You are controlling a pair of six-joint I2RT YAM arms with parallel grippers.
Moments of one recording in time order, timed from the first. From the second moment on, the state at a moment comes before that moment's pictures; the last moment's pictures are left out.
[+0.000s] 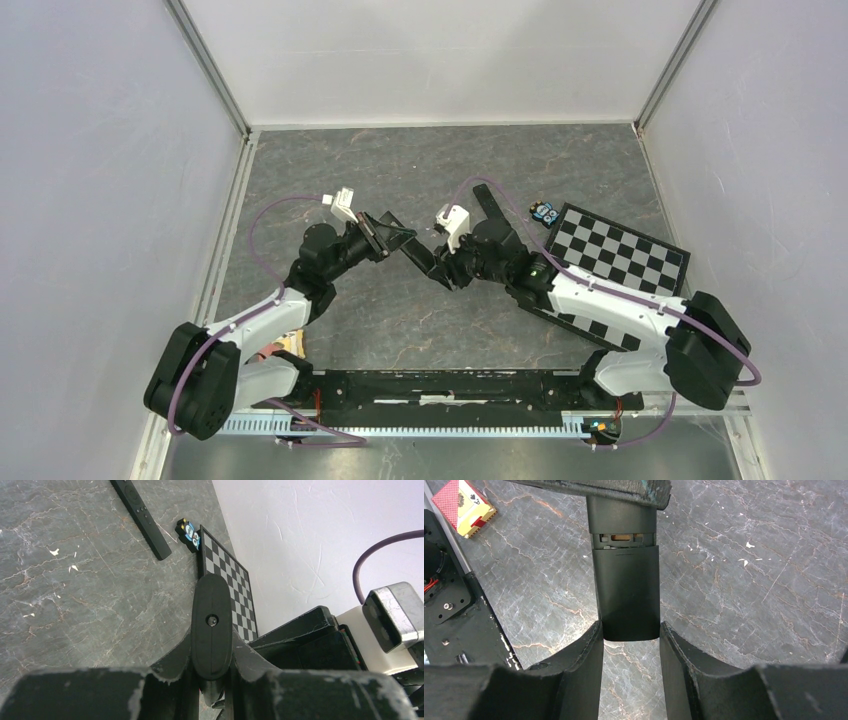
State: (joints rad) left arm -0.45 1.16 0.42 0.64 0.37 -0.98; right arm 0.88 1.30 0.80 0.01 -0.14 0.06
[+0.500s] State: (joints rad) left arm -0.44 1.16 0.43 0.63 0.37 -1.00; right arm 0.88 1.34 0.85 0.00 -0.15 0.08
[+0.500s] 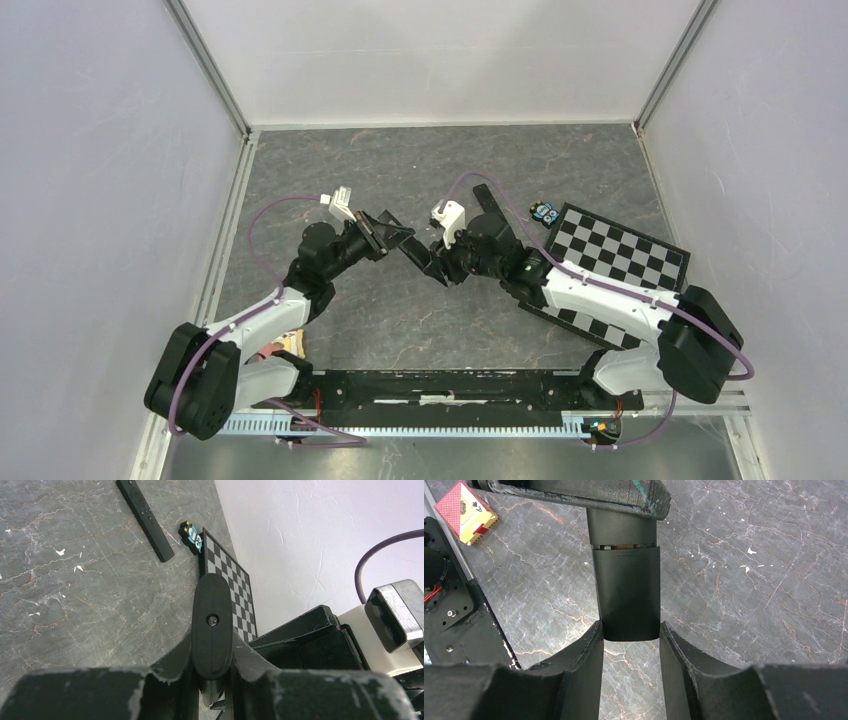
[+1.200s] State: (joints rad) left arm -0.43 1.16 0.46 0.52 0.37 -1.01; right arm 0.88 1.43 0.95 -0.12 -0.18 0.07
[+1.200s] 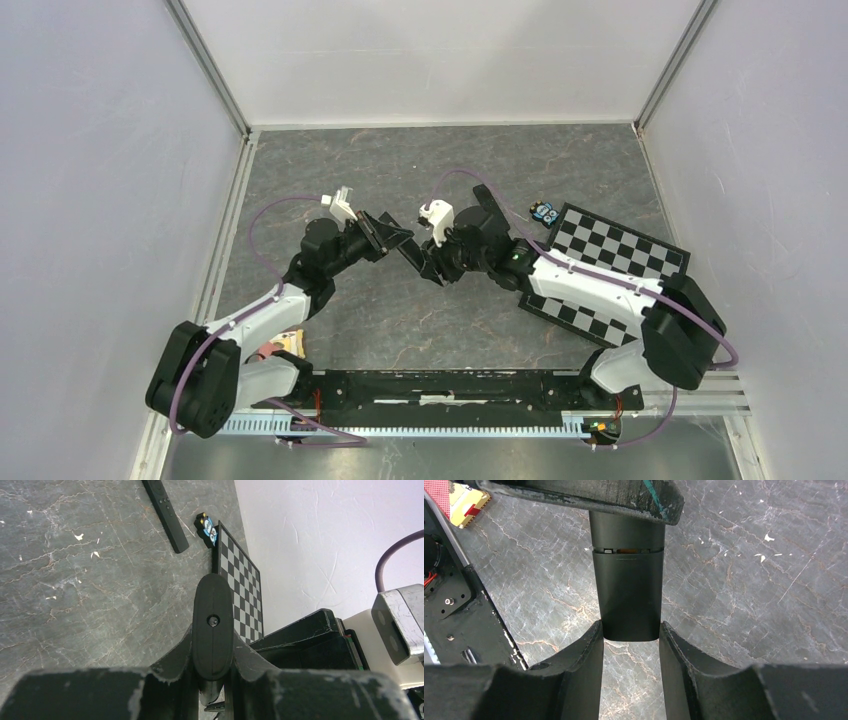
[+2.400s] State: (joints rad) left arm -0.43 1.22 0.42 0.64 0.46 -0.97; right arm 0.88 1.57 1.13 -0.35 -0.19 0.14
